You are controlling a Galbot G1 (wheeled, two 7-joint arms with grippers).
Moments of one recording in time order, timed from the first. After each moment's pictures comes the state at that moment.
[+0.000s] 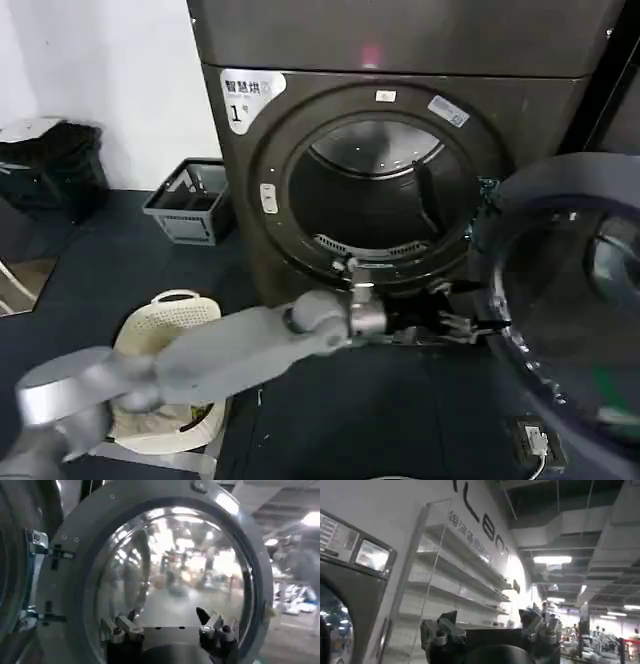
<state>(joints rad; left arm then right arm) 0.05 -1.23 0.85 -1.48 -1.16 -0.08 0.38 -1.52 0.97 2.13 1.72 0.43 -0.27 -0.10</state>
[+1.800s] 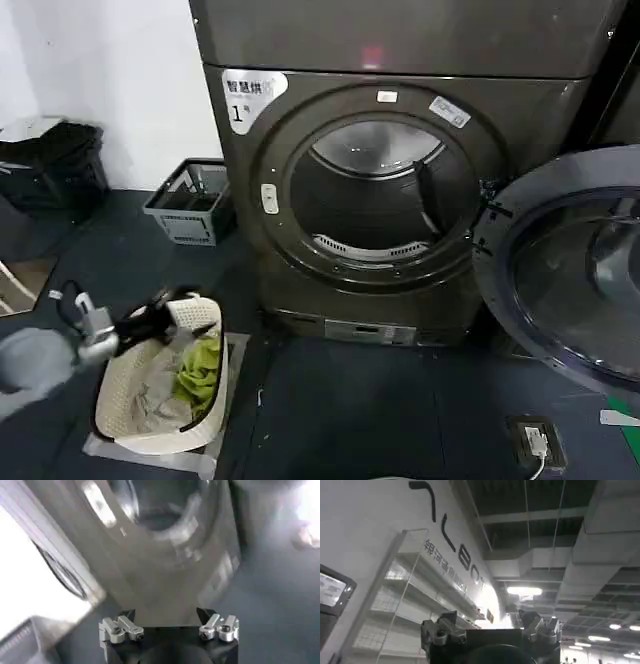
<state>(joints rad) 0.57 -0.08 0.43 -1.77 -0.69 -0.09 0.35 -1.44 0.90 2.22 1.70 0.32 -0.21 -0.10</state>
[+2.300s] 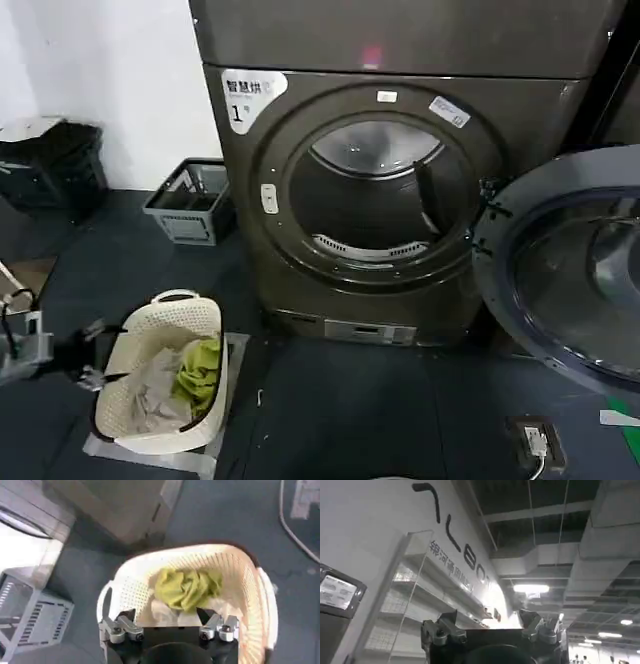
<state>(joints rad) 0.69 0.11 0.33 -1.72 -0.42 -0.05 0.53 -1.43 0.90 2.19 1.70 0.33 -0.21 -0.11</state>
